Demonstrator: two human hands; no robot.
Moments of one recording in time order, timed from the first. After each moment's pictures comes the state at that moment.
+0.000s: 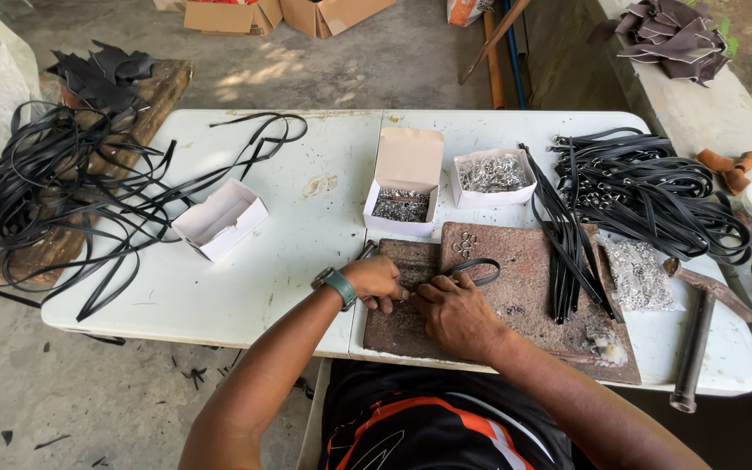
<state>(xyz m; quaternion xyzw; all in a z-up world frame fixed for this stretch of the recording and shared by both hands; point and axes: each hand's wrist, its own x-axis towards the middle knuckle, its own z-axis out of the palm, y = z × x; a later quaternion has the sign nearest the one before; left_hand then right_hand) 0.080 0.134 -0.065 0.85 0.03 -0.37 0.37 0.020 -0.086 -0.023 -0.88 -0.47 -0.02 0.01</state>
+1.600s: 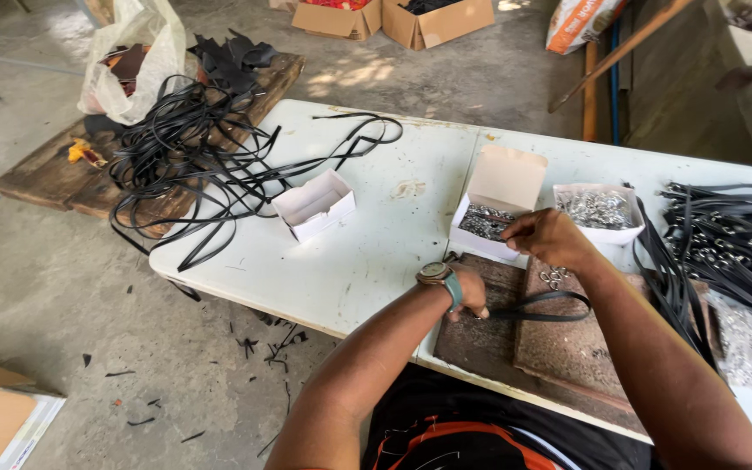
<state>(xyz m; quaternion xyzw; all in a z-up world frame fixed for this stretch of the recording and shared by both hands) 0.108 0.112 -0.079 0.92 -0.05 -0.38 0.08 0.188 -0.047 -0.005 -0.90 -0.25 0.15 0.33</state>
